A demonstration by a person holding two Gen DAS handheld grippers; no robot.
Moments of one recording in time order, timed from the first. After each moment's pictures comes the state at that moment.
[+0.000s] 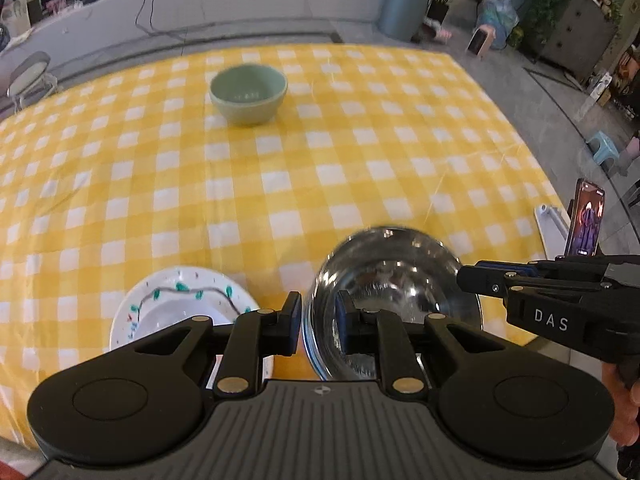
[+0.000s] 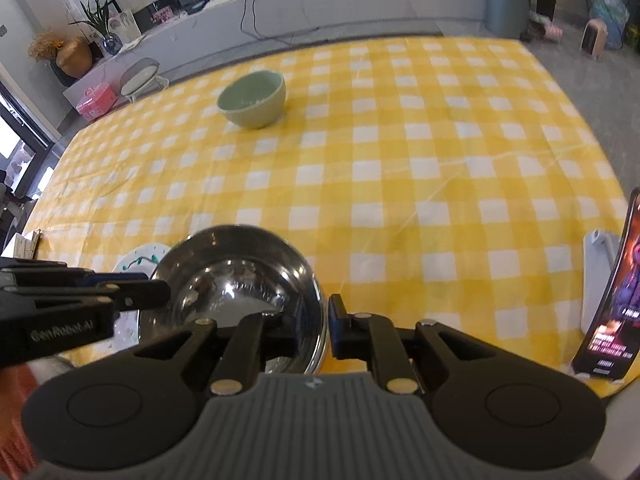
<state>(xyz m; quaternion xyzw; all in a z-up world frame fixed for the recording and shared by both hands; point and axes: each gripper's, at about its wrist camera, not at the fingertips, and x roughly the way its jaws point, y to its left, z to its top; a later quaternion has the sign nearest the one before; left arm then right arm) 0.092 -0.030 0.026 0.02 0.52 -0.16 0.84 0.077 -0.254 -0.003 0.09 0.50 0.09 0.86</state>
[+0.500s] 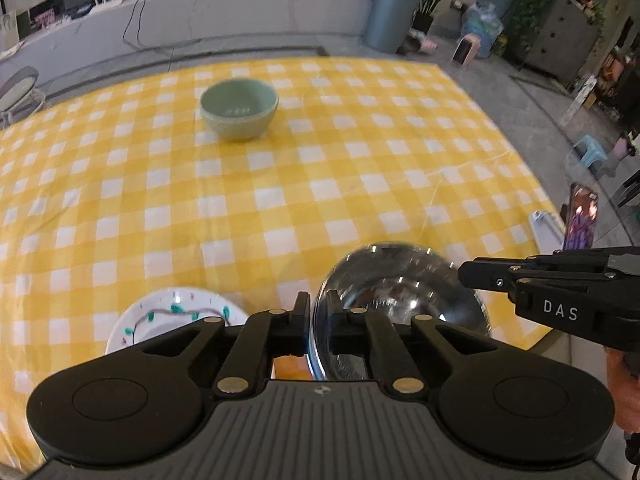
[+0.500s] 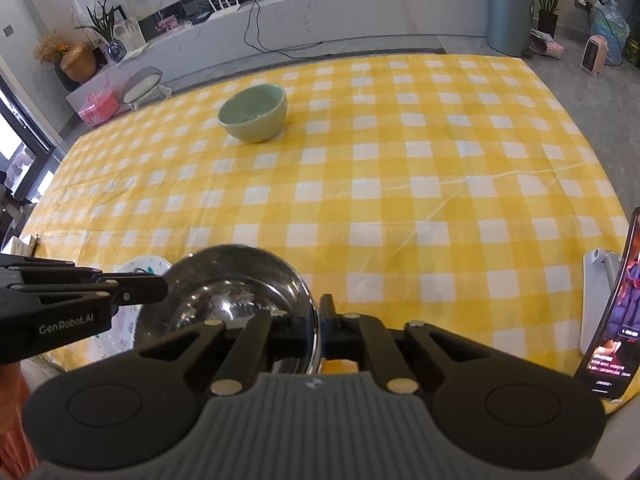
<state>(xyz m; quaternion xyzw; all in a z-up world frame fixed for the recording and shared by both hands) 0.096 -0.025 0.023 0.02 0.49 -0.18 0.85 0.082 -0.255 -0.002 0.09 0.48 0.10 0.87</state>
